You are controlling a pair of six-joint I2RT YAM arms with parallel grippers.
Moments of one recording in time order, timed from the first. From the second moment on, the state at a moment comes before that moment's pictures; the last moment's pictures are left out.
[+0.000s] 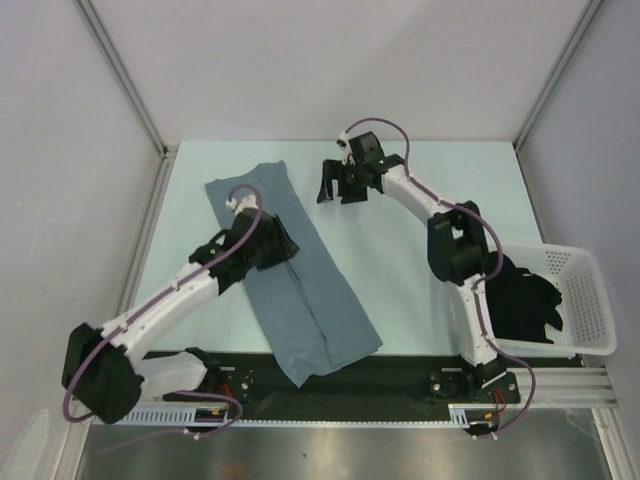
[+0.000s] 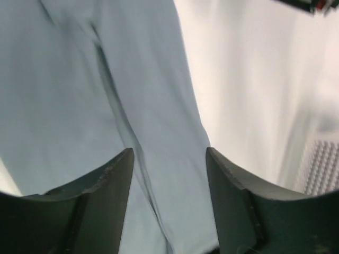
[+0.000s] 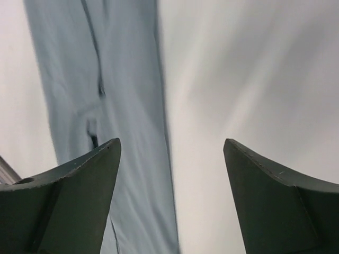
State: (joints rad) left arm -0.61 1.13 0.85 -0.47 -0.16 -0.88; right arm 0.48 2.24 1.94 -0.54 -0.34 0.37
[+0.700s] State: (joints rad) left arm 0.22 1.81 1.01 0.06 0.07 -0.60; right arm 0.51 2.83 2.50 -0.15 -0.56 0.72
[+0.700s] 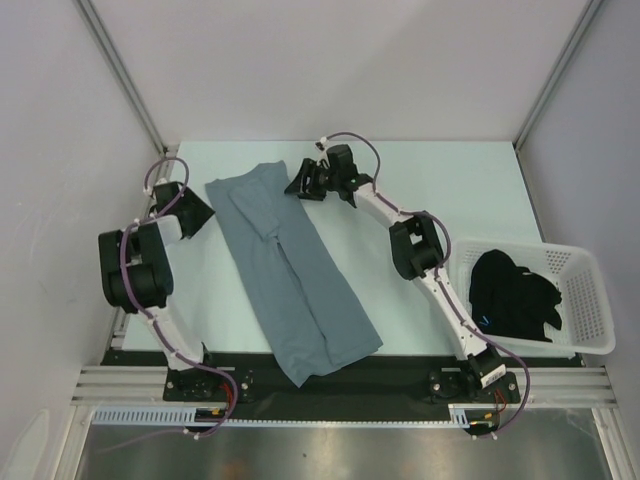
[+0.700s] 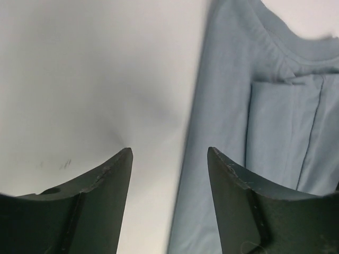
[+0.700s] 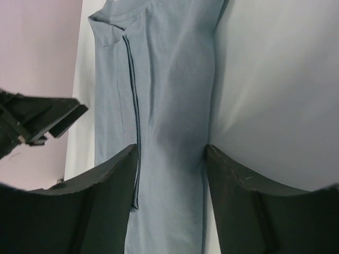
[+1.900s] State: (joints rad) left arm -0.01 2.70 2.10 0.16 0.45 -1.08; right arm 0.32 2.51 1.86 0.11 -0.34 0.85
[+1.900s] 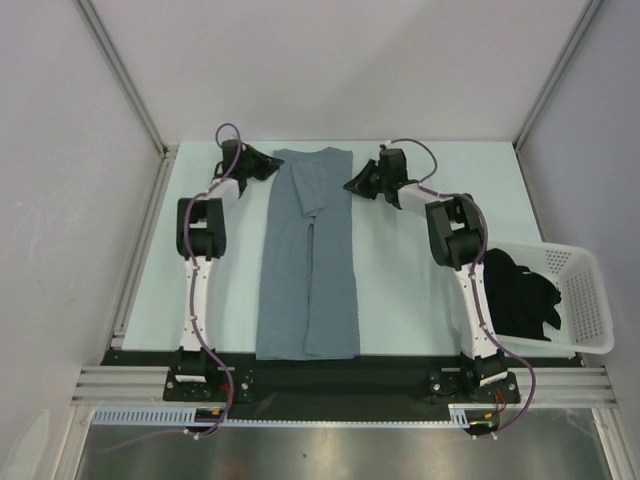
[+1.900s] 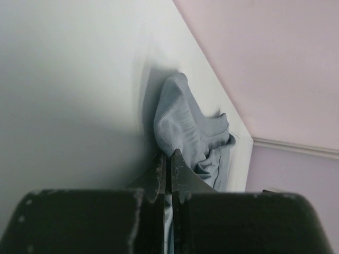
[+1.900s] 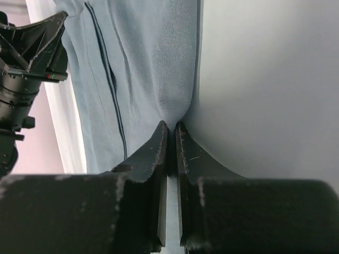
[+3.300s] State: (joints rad) left arm -0.34 1.18 0.62 -0.48 0.19 -0.64; right arm 0.42 1.44 0.88 -0.60 -0.37 0.45
